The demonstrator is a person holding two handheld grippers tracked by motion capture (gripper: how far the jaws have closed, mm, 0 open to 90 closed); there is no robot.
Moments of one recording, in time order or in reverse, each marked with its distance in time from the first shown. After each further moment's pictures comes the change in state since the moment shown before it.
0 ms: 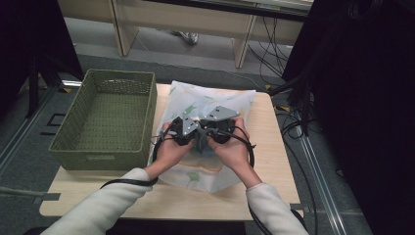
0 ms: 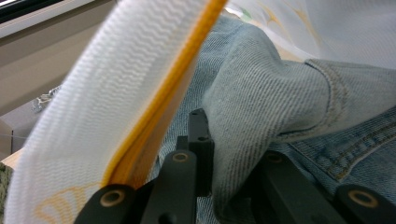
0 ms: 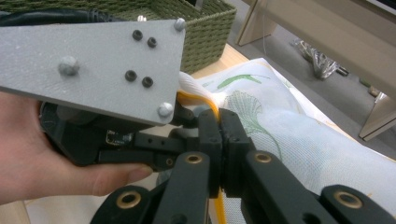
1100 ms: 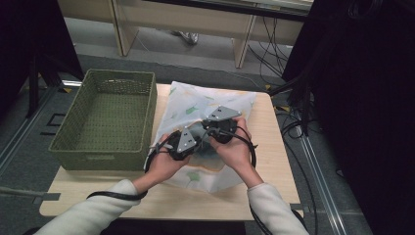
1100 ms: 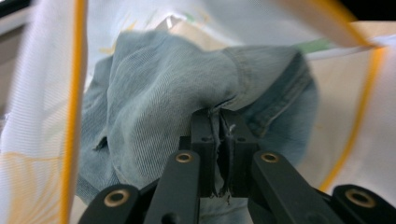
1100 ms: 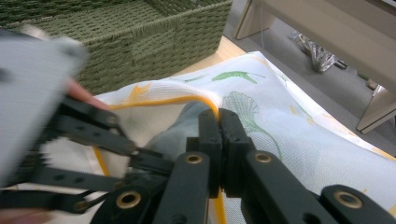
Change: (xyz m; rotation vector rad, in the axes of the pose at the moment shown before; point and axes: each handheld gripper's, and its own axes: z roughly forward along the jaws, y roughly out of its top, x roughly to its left) left arm -0.020 -0.016 -0.027 -0.005 -0.149 0.086; right arm -0.004 -0.003 -0.001 0.018 -0.006 0.010
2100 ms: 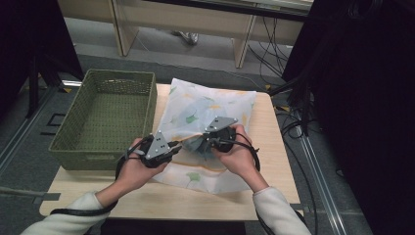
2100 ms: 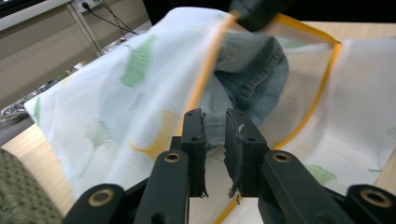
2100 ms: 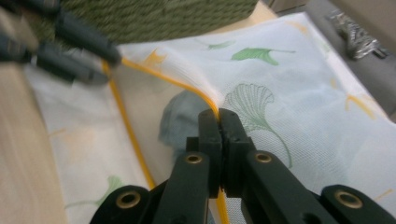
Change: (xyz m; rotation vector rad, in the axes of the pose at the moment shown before) left arm 0.018 -0.014 -0.084 -0.022 -0.049 -0.037; right arm 0.006 -0.022 0.003 0.129 0.109 -0.094
